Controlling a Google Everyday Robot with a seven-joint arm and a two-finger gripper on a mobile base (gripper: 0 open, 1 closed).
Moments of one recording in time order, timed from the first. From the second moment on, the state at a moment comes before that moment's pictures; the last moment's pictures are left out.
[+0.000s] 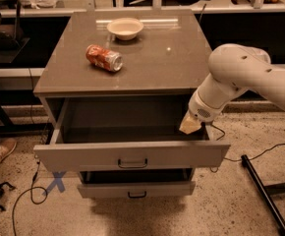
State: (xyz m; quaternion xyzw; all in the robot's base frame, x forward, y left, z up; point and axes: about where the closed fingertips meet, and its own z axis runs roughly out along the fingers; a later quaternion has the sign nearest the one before) arm 0.555 -0.142 0.715 -0.56 0.82 0.09 0.14
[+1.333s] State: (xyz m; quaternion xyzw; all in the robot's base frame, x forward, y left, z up) arm 0.562 -0.128 0.661 -0.50 0.86 0.07 0.10
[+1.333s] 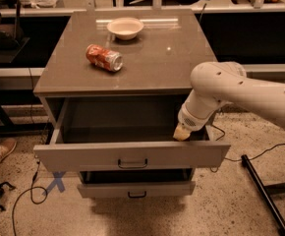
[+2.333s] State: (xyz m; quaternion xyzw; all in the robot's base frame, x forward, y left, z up) arm 0.507 -0.131 0.651 -0.47 0.88 0.08 0.08
